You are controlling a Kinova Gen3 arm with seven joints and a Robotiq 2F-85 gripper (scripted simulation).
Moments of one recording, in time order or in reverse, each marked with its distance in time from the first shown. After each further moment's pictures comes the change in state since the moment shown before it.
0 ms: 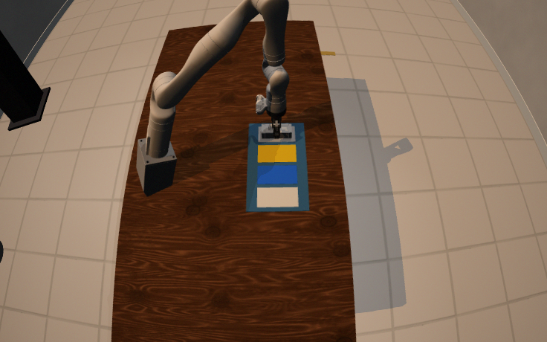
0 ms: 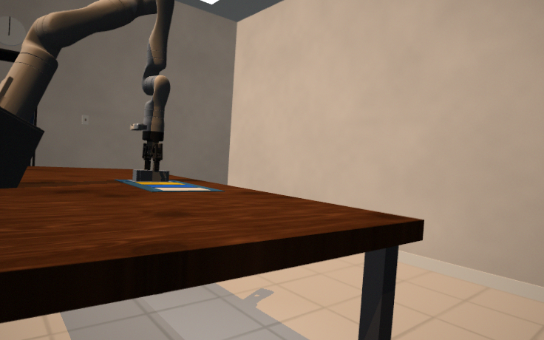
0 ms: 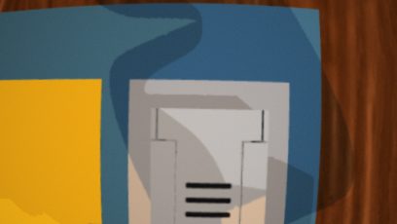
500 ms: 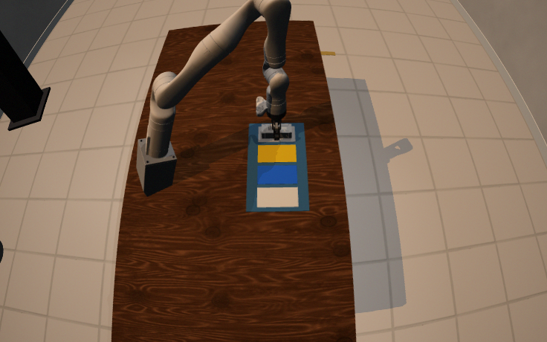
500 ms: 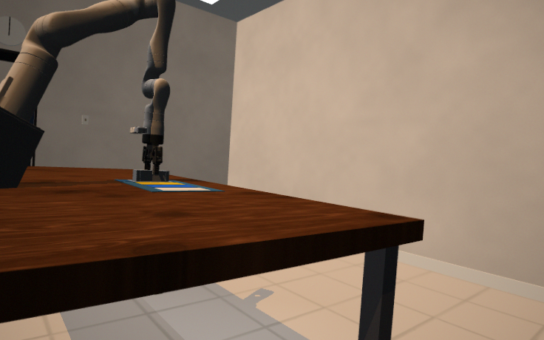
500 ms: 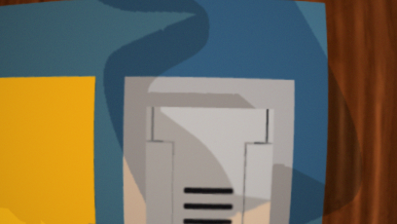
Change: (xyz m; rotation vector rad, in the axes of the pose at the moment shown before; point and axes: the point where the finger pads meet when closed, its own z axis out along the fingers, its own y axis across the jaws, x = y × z) arm 0.000 0.000 0.012 0.000 0.000 0.000
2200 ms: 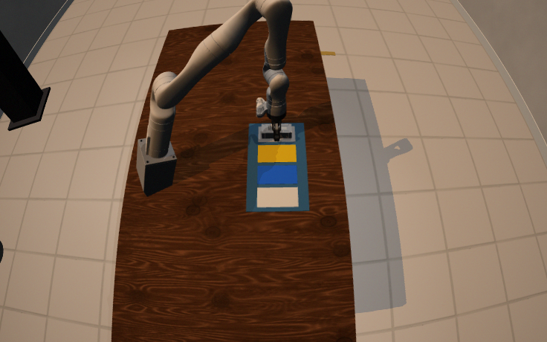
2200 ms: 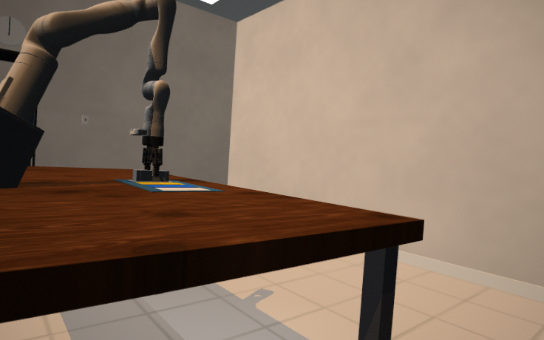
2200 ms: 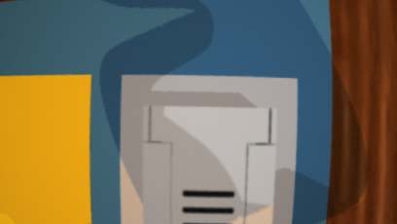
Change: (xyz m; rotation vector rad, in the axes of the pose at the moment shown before) arm 0.000 0.000 0.007 0.000 0.000 0.000
